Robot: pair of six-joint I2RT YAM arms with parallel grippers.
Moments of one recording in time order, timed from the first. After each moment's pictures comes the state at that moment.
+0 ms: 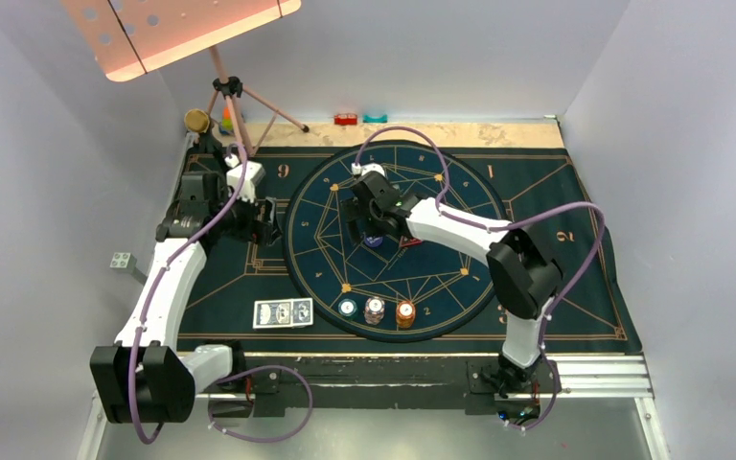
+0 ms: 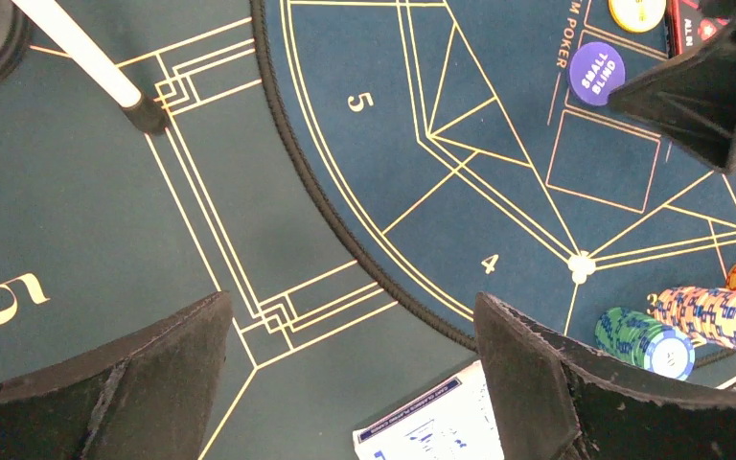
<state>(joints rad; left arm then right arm) 0.02 1.13 0.93 -0.63 0.40 0.18 0.80 1.84 1.38 -0.46 0.27 0.39</state>
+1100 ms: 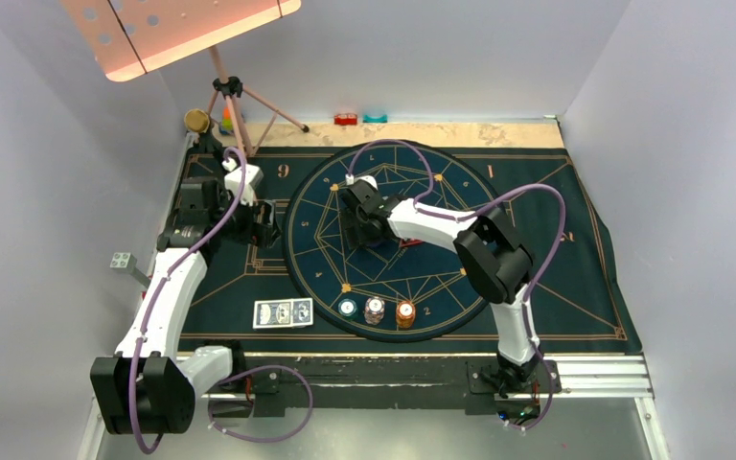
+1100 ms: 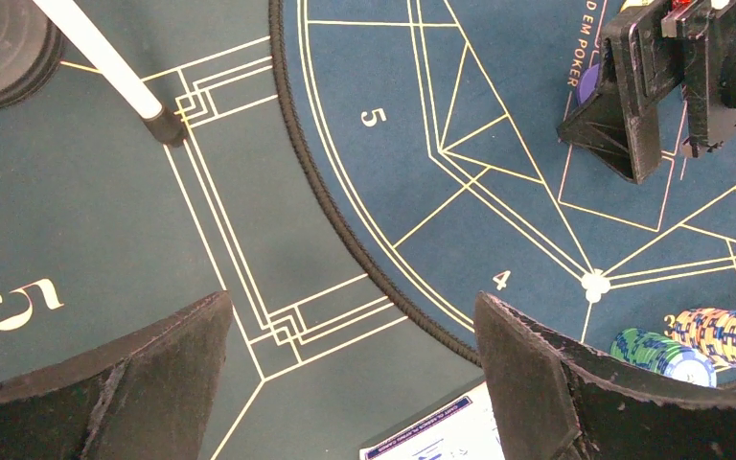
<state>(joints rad) 0.02 1.08 0.87 -0.54 0.38 0.16 0.80 2.04 1.45 -0.46 0.27 0.44</state>
